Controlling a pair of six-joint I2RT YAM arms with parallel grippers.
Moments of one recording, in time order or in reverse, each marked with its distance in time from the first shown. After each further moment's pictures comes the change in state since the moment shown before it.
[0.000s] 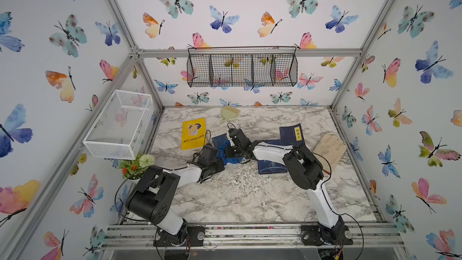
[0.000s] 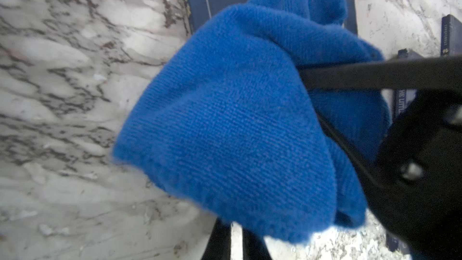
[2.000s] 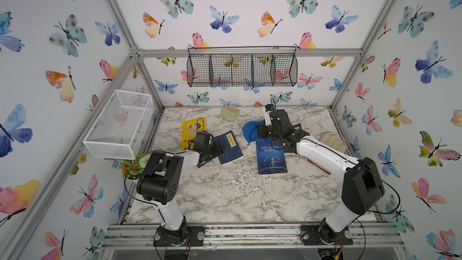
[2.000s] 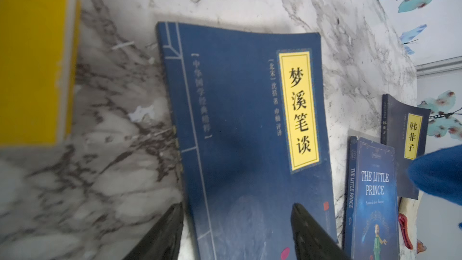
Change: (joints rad) left arm 0.164 0.214 0.235 0.079 0.193 -0.005; right arm -0.237 -0.605 -0.286 -0.057 0.137 -0.193
